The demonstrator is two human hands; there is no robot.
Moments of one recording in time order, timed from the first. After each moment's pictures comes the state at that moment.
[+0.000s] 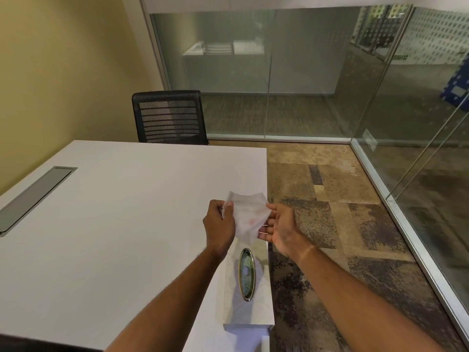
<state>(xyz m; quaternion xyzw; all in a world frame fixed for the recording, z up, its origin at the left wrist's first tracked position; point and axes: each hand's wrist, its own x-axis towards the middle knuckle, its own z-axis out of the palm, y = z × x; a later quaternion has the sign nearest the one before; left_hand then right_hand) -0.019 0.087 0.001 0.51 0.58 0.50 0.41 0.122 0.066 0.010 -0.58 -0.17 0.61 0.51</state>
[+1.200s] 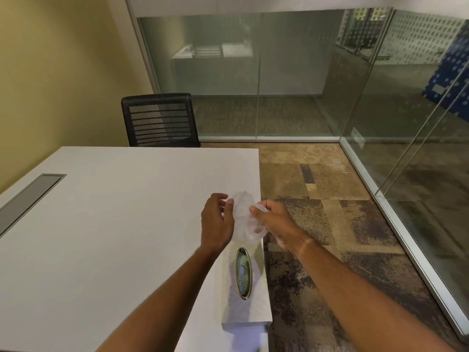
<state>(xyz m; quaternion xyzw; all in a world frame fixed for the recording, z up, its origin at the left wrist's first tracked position) -0.024 0.091 0.003 0.64 0.54 0.46 0.30 0.128 0.060 0.016 -0.61 -0.37 0.50 0.49</state>
